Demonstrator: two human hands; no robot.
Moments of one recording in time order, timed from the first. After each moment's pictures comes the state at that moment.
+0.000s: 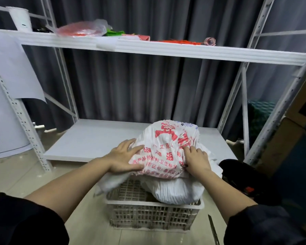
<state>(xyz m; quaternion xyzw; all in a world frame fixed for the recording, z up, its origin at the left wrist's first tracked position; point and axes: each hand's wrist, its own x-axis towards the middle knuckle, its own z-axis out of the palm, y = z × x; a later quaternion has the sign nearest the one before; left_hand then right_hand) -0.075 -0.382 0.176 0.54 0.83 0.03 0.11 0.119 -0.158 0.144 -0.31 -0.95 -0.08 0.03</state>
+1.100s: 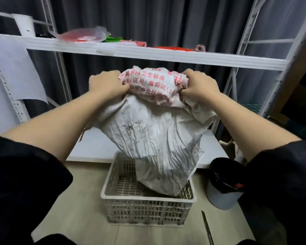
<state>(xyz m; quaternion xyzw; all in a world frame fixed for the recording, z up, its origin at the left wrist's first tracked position) -0.072 -0.375 0.376 0.35 0.87 0.18 -0.29 0.108 -0.167 0.390 -0.25 -0.92 -0.02 0.30</state>
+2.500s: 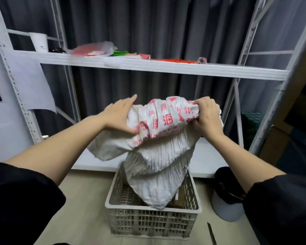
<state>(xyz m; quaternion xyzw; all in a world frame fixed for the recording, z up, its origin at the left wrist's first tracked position) -0.076 -0.398 0.332 0.52 0.84 0.10 -0.08 0.131 -0.160 0.309 -0.16 -0.85 -0.04 0.50</state>
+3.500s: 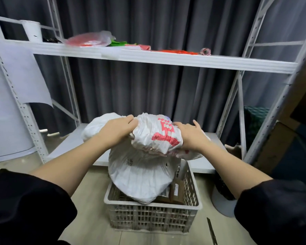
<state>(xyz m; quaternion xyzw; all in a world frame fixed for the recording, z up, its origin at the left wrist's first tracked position) -0.069 -0.391 0.263 0.59 0.74 0.03 -0.33 0.102 -0.167 0.252 -0.17 -0.98 -0.05 0.10</state>
